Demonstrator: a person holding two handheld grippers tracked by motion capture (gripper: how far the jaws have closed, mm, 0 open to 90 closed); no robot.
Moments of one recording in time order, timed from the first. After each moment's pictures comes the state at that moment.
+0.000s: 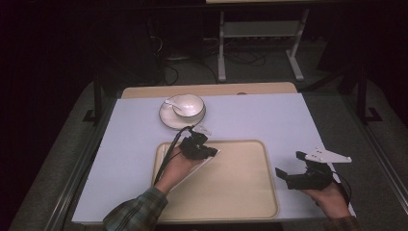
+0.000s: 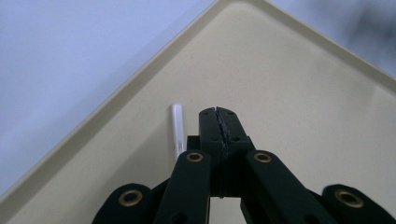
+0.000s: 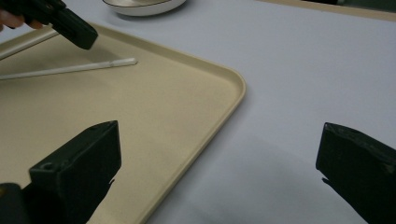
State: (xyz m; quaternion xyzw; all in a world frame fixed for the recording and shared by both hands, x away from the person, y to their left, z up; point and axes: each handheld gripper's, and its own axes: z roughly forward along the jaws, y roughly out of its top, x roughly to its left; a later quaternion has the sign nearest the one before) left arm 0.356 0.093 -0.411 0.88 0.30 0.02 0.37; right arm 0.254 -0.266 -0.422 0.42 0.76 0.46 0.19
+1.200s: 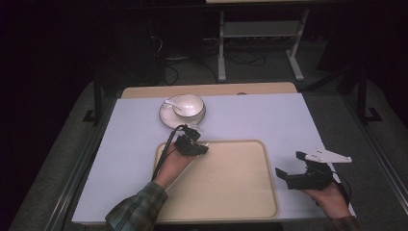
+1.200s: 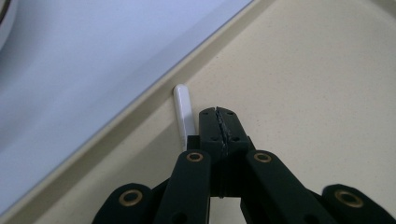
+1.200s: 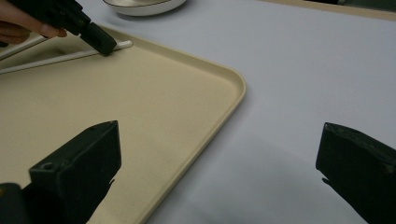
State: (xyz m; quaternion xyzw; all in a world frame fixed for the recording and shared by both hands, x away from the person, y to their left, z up) left arm 0.383 0.115 -0.437 0.87 0.35 0.03 0.33; right arm 0.254 -0.266 -0.422 0.42 0.76 0.46 0.19
